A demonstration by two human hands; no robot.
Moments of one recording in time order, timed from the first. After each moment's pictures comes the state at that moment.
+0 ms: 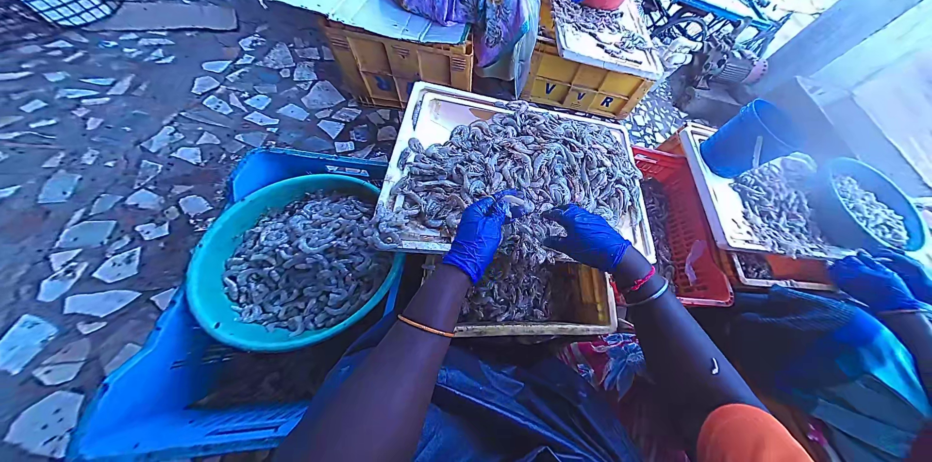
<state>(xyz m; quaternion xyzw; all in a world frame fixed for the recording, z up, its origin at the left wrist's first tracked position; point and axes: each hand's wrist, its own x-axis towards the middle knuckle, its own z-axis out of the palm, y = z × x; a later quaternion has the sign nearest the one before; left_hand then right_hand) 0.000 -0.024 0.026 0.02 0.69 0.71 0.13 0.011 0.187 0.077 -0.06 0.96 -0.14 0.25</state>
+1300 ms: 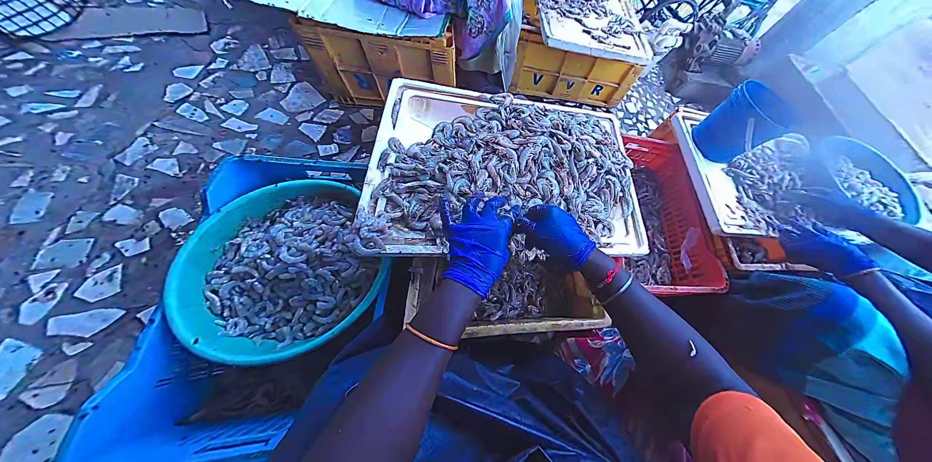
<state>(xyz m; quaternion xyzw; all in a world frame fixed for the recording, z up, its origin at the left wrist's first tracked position) 0.012 0.004 0.011 0.20 0.97 0.17 -0.01 0.012 0.165 0.052 0.08 0.91 -0.34 0.22</state>
